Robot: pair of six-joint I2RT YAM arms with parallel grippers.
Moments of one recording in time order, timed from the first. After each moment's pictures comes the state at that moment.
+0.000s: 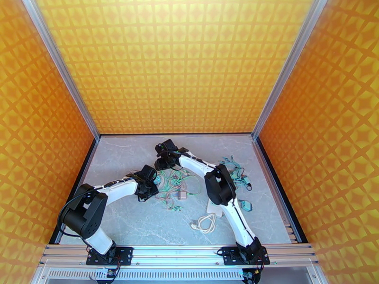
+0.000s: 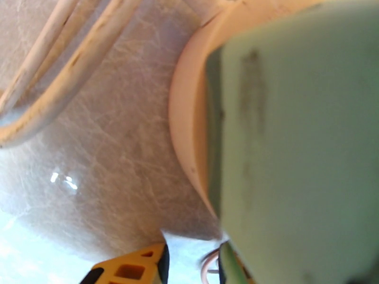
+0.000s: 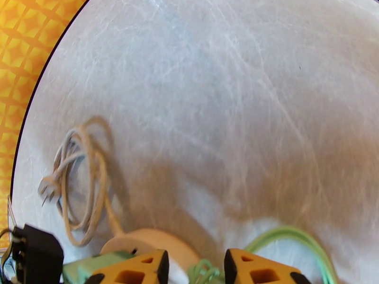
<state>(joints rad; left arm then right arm) -0.50 1.67 0.92 -0.49 0.06 -0.97 0.65 2.44 2.08 -0.60 -0.32 0.23</state>
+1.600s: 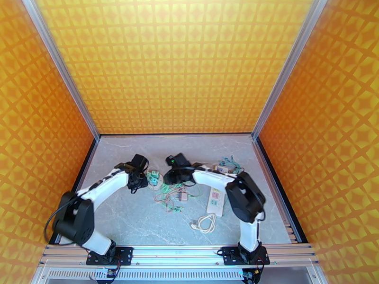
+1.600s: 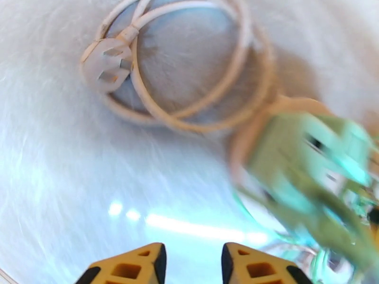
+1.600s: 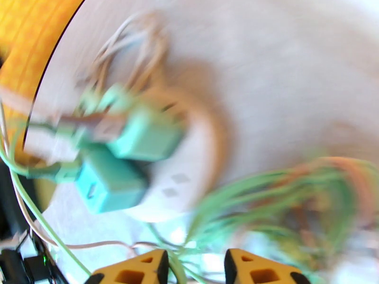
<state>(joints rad) -0.44 1.53 1.10 -0.83 -0.12 -0.74 0.66 1.91 1.34 -0.35 -0.22 0.39</state>
